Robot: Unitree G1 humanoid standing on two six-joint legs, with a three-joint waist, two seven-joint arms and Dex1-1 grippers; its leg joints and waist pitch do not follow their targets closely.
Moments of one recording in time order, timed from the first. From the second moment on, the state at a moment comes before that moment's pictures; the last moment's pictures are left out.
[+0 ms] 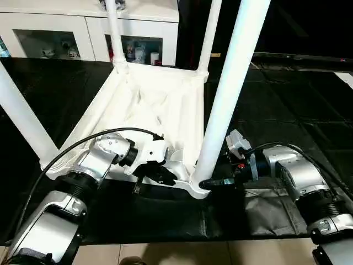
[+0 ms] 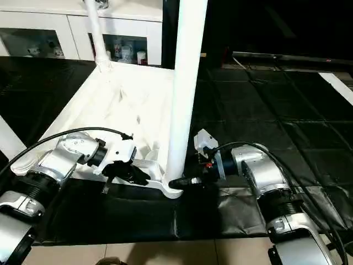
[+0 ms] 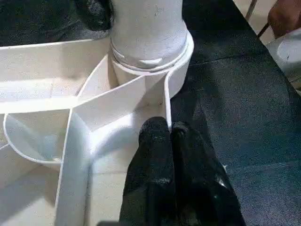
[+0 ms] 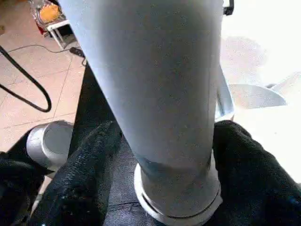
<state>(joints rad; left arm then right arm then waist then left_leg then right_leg) -0.71 0.39 -0.36 0.71 0.07 -0.14 -1.48 -0.55 -0.41 0.21 0.52 0.20 0.23 1.48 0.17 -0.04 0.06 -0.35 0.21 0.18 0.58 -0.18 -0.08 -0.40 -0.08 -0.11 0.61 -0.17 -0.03</state>
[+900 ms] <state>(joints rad) -0.79 0.19 -0.25 0.84 0.15 0.19 -0.94 -0.62 -0.17 0.04 0.63 0.08 0.31 0.72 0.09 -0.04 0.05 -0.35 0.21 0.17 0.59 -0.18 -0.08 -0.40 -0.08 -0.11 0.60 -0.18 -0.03</state>
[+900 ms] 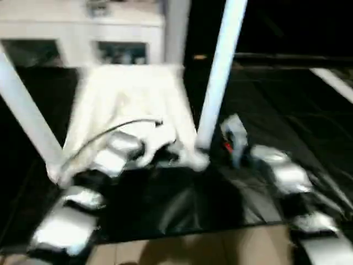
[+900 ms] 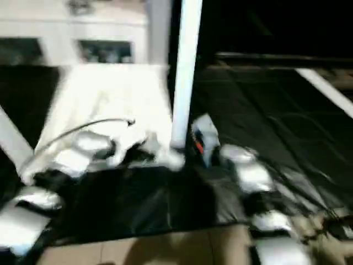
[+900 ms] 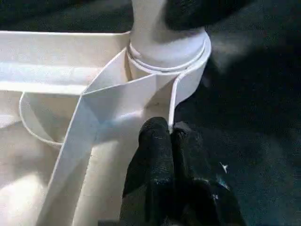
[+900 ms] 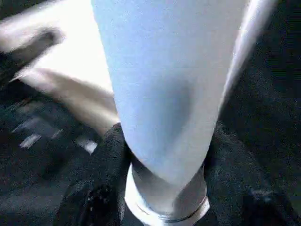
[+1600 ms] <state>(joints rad) -0.80 0.19 -0.24 0.84 0.15 0.13 -0.92 -0.63 -0.16 0.03 0.66 0.08 0.22 0.77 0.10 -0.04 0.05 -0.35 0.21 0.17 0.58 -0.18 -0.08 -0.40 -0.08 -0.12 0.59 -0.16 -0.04</state>
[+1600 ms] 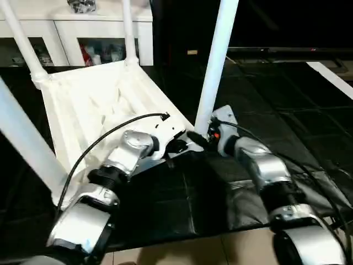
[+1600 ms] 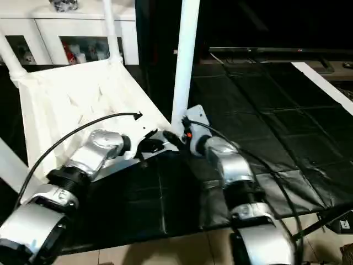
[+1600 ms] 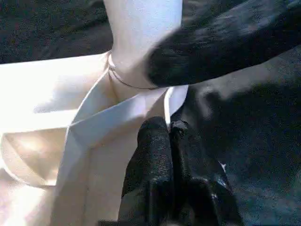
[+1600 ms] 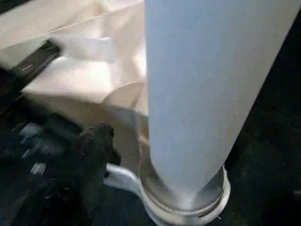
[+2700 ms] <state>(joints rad) -0.70 0.43 -0.34 0.75 0.07 -0.20 -1.48 -0.55 -0.40 0.17 0.56 0.22 0.18 1.51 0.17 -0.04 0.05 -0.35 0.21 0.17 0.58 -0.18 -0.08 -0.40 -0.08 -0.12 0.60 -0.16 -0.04</state>
